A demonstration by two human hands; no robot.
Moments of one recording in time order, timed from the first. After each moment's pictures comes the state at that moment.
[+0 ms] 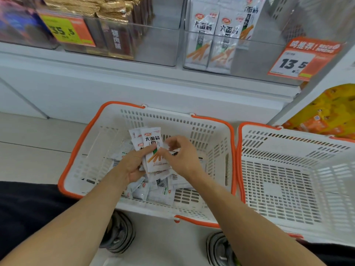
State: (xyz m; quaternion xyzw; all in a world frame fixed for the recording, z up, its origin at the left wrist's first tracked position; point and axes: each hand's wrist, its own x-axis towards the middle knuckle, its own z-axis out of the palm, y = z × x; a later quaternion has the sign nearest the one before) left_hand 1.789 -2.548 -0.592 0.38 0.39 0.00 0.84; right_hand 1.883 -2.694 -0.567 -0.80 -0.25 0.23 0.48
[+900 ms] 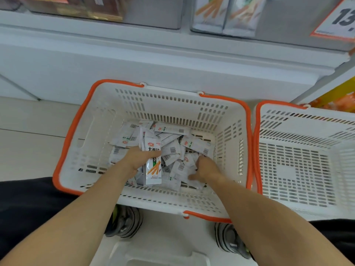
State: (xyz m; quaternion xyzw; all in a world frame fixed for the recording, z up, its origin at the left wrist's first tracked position) left_hand 1.784 -2.536 -0.647 0.57 0.50 -0.14 0.64; right_hand 1.905 -2.750 -0.716 -0.88 -0.19 0.42 0.07
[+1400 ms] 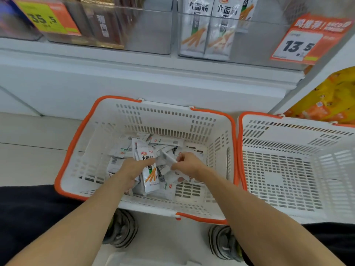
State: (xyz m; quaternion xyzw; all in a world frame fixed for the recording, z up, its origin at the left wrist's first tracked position) left_hand 1.770 -2.553 -0.630 0.54 0.52 -0.07 0.66; right_hand 1.903 -2.715 -0.631 -0.81 -0.12 0.49 0.31
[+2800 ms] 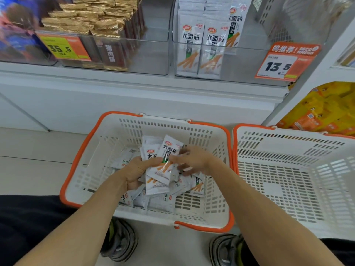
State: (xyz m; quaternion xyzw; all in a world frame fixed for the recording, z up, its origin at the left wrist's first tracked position) left_hand 1.786 -2.562 -0.561 0.49 0.32 -0.11 0.80; right_hand 1.935 -2.721 -0.552 -0.74 -0.12 0.53 0.40
